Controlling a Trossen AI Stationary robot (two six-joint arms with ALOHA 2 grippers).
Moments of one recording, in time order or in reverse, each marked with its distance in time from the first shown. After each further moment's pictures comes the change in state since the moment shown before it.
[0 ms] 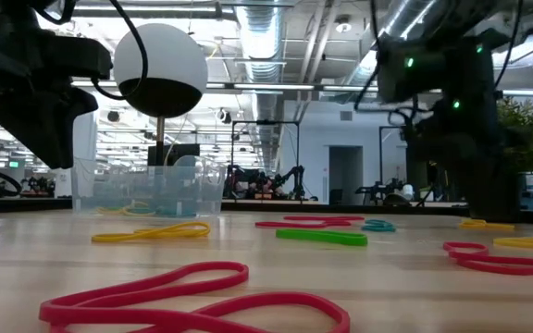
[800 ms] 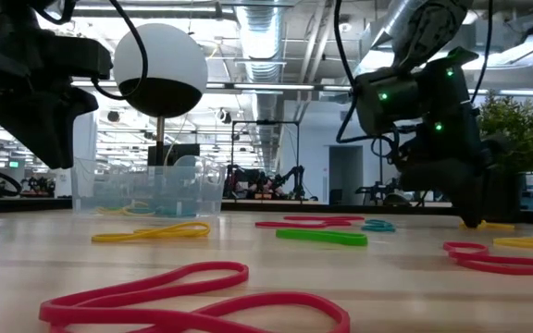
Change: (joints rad) left arm 0.000 0.000 0.000 -0.002 -0.002 0.007; right arm -0.031 0.201 0.092 -0.037 0.004 -0.092
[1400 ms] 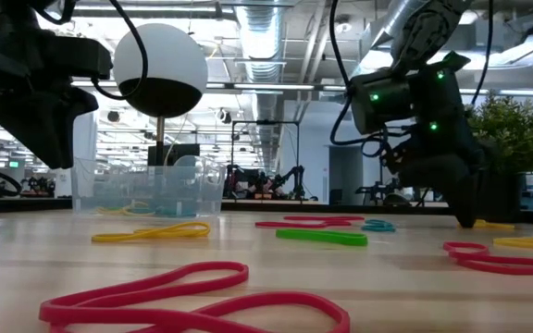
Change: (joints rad) left arm 0.000 0.000 0.000 0.001 0.001 -0.001; right arm -0.066 0.001 -0.003 0.052 -0.034 -0.178
